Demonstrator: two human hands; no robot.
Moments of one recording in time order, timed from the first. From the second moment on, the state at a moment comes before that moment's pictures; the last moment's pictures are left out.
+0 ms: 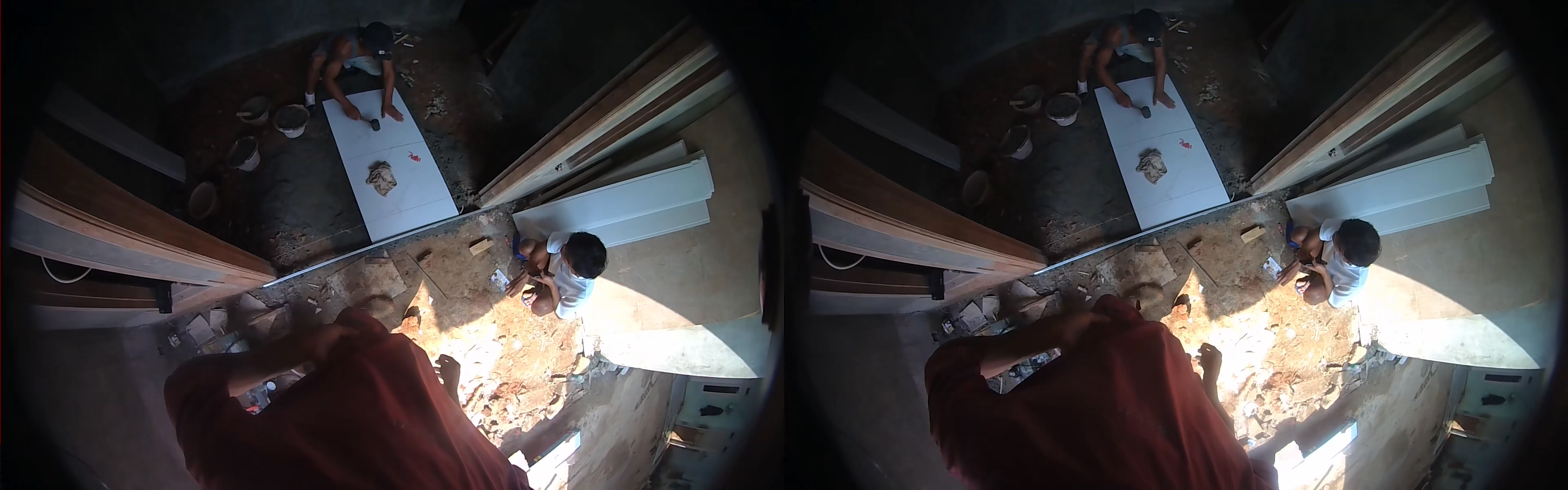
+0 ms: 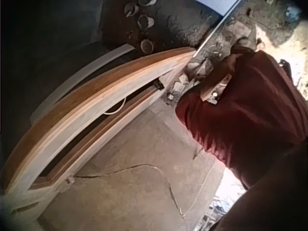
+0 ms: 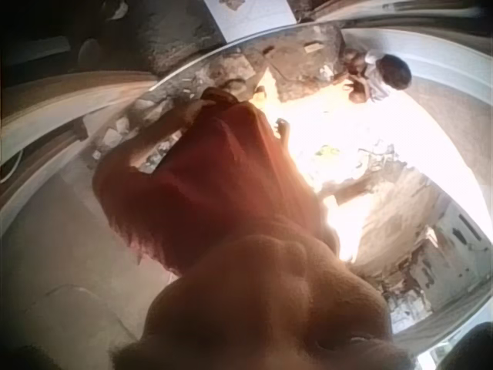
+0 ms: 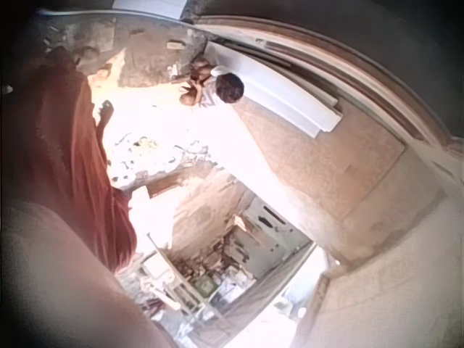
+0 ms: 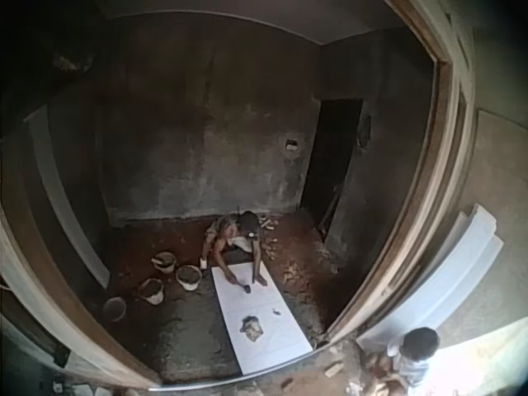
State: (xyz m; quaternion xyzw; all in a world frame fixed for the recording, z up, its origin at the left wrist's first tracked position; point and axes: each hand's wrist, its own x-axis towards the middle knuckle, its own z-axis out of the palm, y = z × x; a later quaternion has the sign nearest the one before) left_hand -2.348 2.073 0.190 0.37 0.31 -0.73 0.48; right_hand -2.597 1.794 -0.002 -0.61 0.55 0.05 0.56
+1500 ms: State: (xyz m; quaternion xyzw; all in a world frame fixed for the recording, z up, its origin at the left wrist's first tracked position) left_hand -2.348 2.079 0.188 0.34 0.30 -0.74 0.50; right_hand -2.590 1.799 0.010 -0.58 0.58 0.05 0.57
